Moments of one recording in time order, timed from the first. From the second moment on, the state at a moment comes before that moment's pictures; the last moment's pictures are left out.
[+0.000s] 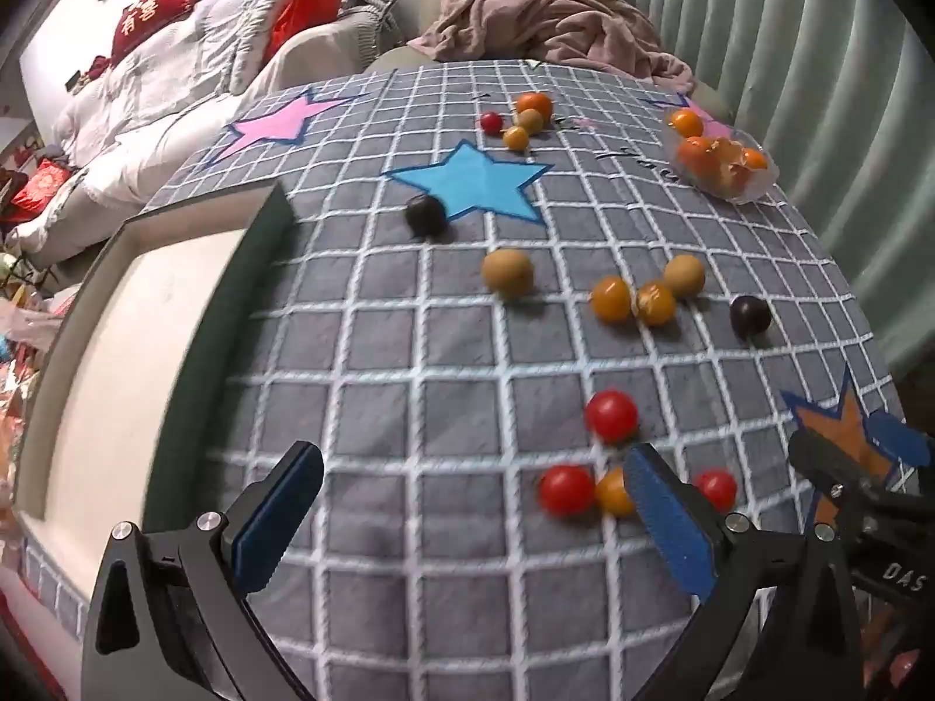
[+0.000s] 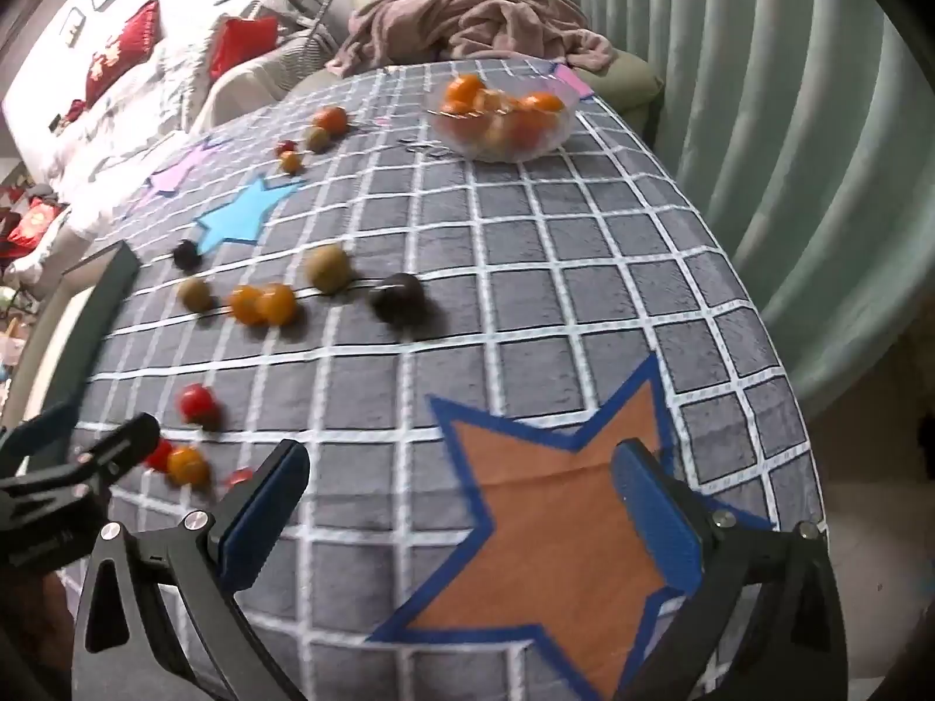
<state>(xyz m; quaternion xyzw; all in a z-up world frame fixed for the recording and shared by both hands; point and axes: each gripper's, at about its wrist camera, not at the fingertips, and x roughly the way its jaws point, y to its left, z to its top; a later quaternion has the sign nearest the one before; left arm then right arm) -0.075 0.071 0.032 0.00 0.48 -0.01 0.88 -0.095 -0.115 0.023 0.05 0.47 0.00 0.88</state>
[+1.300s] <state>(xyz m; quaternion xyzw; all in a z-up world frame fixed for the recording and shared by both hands) -0.159 0.111 0.050 -0.01 0.49 0.01 0.87 -0.154 -0.049 0.061 0.02 0.46 0.07 0.88</state>
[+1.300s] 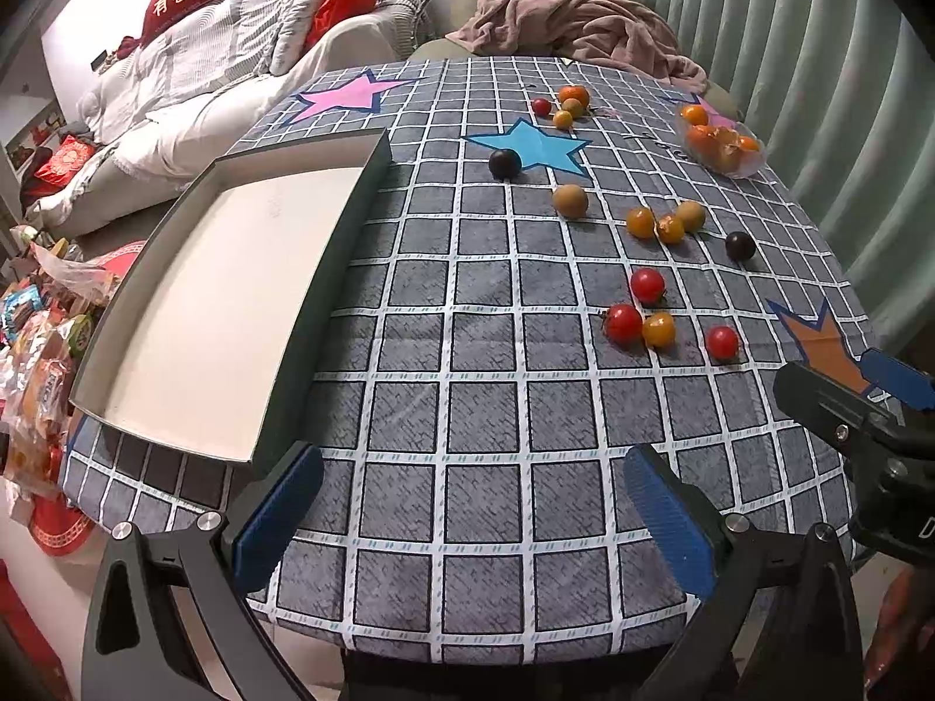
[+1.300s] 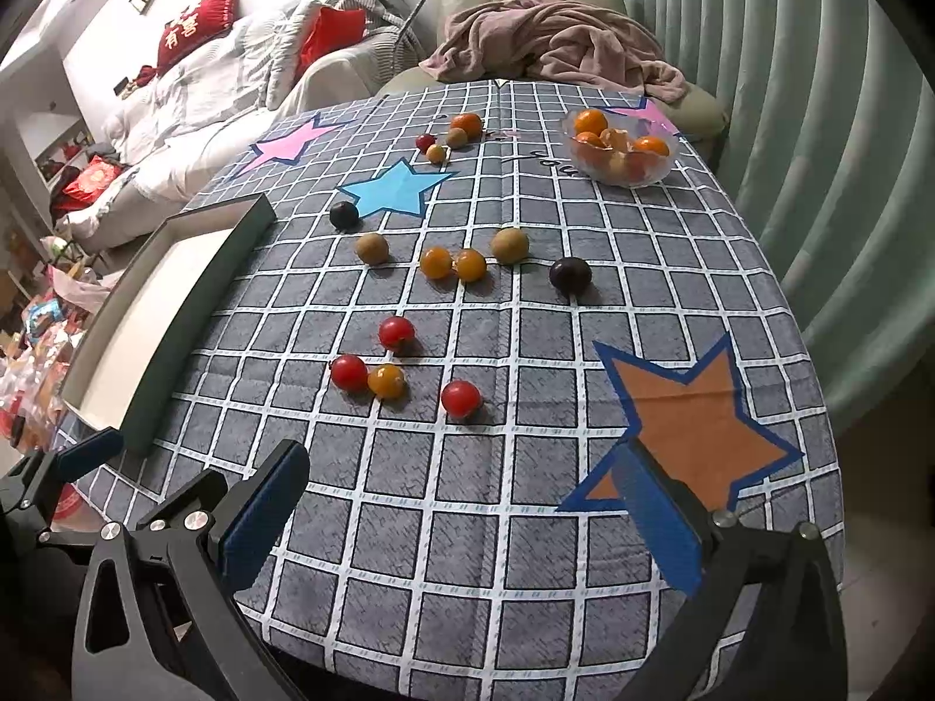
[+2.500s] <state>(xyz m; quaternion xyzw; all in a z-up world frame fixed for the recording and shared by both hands) -0.155 0.103 0.040 0.00 0.51 0.02 0.86 -0.152 -0.057 0.055 0.03 0.47 0.07 0.88</state>
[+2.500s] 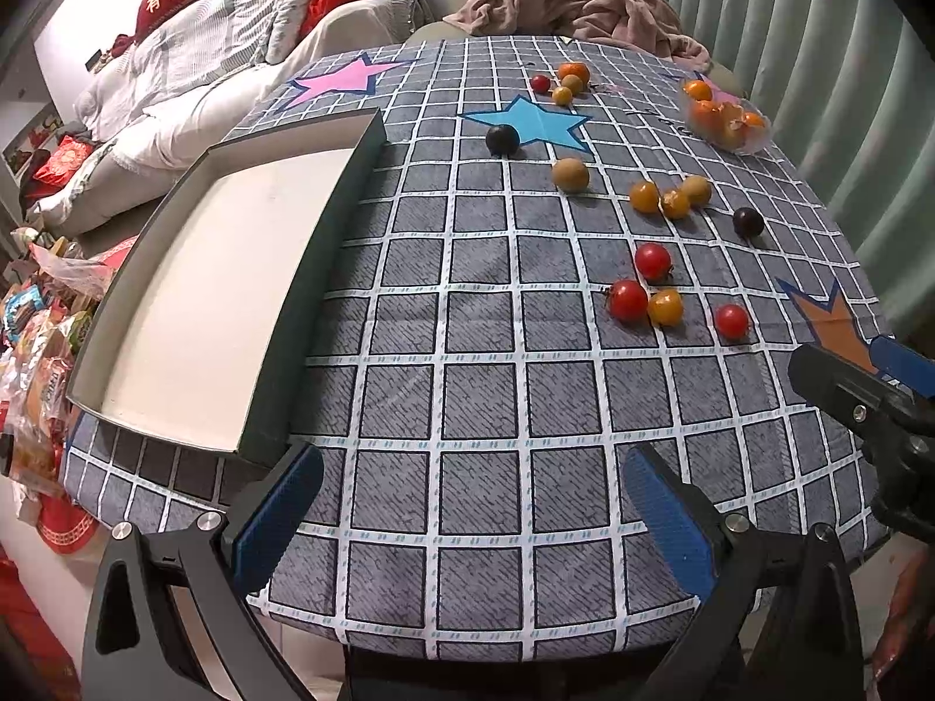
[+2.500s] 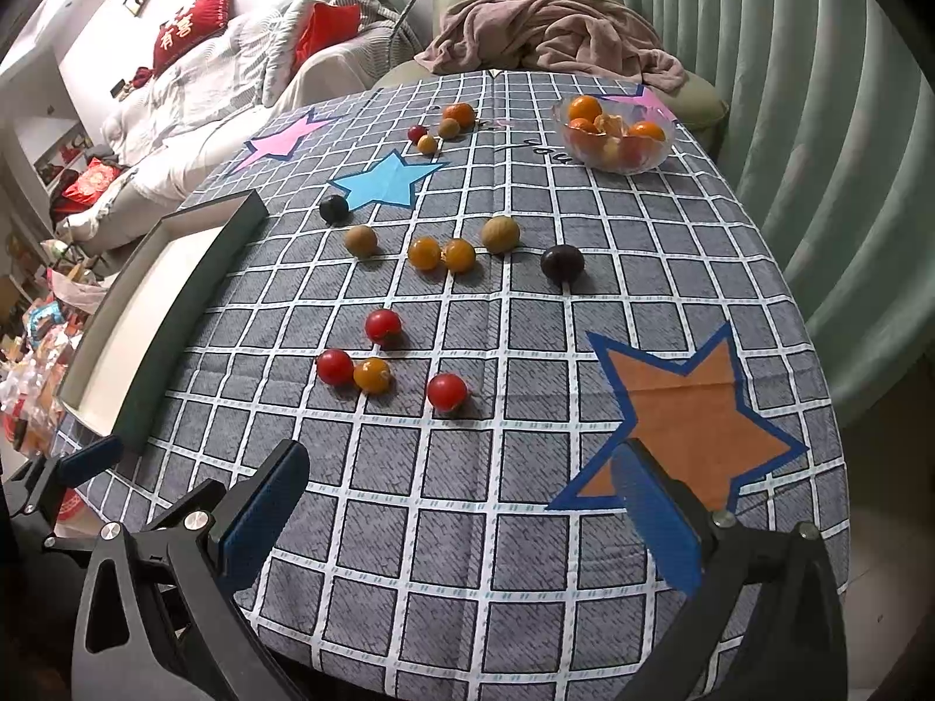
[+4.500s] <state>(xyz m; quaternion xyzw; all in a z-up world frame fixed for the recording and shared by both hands) -0.006 0.076 0.026 0.00 0.49 -0.02 0.87 -0.046 -0.113 0.009 0.04 0.50 0.02 0.87</state>
